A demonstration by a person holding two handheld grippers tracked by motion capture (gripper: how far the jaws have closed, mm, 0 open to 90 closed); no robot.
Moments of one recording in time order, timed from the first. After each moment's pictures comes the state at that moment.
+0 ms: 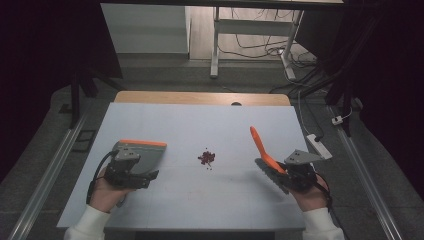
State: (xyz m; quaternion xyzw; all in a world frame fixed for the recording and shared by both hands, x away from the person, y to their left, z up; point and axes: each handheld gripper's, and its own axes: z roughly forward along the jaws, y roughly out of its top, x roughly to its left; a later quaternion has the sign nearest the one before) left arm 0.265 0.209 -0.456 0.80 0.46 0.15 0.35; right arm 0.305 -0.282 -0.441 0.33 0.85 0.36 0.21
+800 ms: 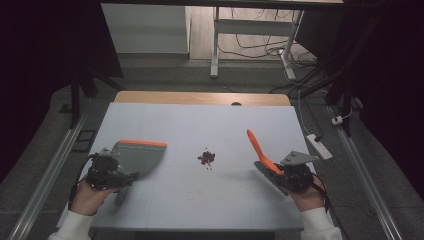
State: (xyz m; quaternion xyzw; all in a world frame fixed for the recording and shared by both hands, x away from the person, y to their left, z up) left arm 0.263 0.247 -0.473 0.77 0.57 0.10 0.27; right arm 0.308 -0.277 -0.451 0.33 0.86 0.34 0.21
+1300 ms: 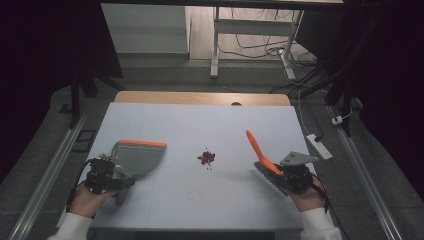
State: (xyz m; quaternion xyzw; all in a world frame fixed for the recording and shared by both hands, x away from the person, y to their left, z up) left arm 0.265 0.259 -0.492 0.75 0.61 0.07 0.24; right arm 0.307 -0.276 -0.453 0.33 0.86 0.33 0.21
